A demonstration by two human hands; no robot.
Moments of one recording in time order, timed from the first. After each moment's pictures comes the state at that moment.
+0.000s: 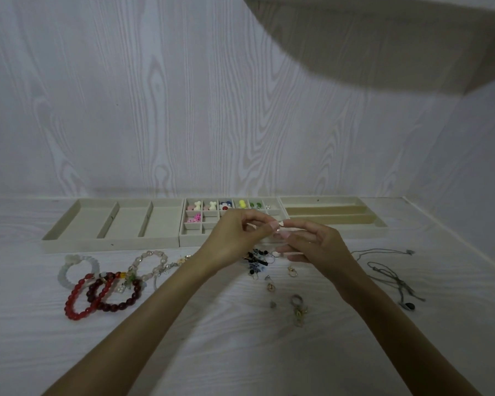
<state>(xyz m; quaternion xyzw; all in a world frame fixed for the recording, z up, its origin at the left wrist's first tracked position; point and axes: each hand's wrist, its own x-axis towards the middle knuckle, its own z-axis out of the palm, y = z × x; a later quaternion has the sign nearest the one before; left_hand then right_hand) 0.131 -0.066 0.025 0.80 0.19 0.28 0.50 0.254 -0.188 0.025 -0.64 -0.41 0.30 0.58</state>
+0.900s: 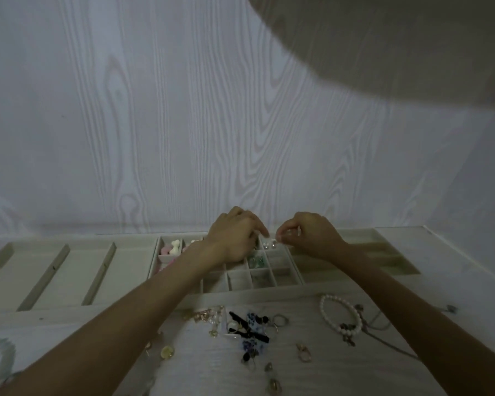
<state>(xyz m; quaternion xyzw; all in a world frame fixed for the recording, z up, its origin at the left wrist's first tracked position) 0.245 0.064 0.003 0.97 0.20 0.11 0.12 0.393 -0.050 0.013 -0.79 -0.58 0.00 0.19</state>
